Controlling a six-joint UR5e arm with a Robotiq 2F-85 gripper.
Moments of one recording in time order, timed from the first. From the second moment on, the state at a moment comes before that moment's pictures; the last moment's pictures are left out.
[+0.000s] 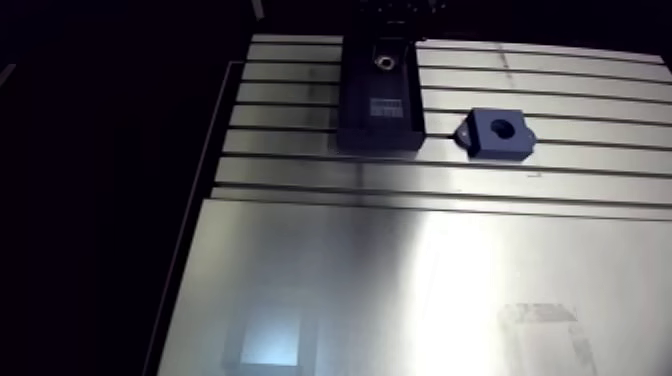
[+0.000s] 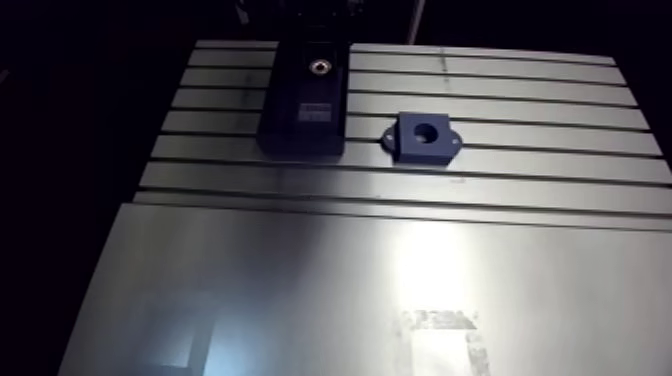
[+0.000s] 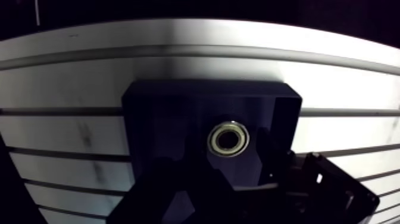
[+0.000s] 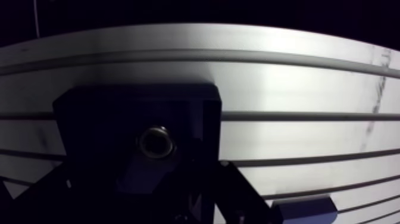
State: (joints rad) arm 0.03 -0.90 1.48 -2.05 -1.58 -1.56
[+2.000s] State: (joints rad) arm 0.04 -0.90 1.49 -2.05 -1.58 -1.56
